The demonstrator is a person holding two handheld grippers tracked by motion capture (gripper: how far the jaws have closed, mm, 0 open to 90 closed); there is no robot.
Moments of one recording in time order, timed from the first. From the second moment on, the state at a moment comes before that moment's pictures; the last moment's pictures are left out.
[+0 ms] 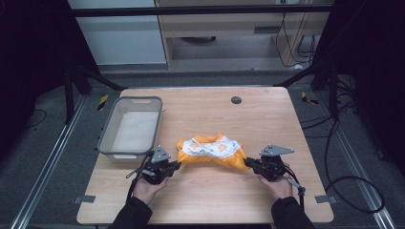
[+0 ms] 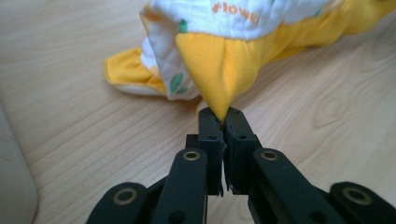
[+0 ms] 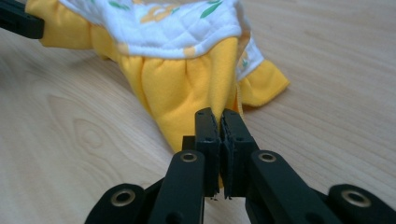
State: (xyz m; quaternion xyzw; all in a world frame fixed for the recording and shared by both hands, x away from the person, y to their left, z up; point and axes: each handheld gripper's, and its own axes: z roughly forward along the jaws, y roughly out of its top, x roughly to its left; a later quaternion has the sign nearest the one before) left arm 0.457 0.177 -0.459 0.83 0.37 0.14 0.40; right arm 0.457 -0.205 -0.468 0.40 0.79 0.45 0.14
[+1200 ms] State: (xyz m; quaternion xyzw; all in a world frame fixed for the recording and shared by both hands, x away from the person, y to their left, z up) left arm 0.451 0.208 -0.423 0.78 0.39 0.19 0.44; right arm 0.448 -0.217 -0.447 0.40 0.77 0.46 0.20
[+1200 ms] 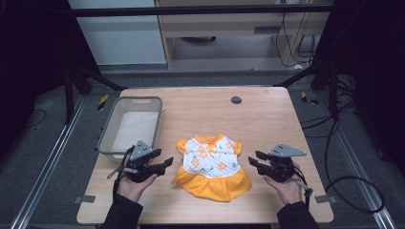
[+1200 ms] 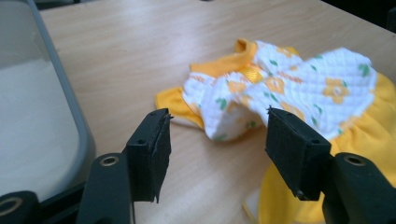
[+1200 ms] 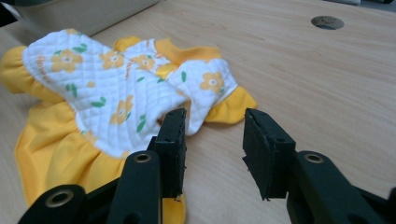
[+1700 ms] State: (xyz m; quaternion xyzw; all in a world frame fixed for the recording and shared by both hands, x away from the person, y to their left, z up) left arm 0.544 0.162 -0.453 0.79 0.44 0.24 0.35; right arm 0.526 -0.183 -0.467 0.43 0.77 0.43 0.21
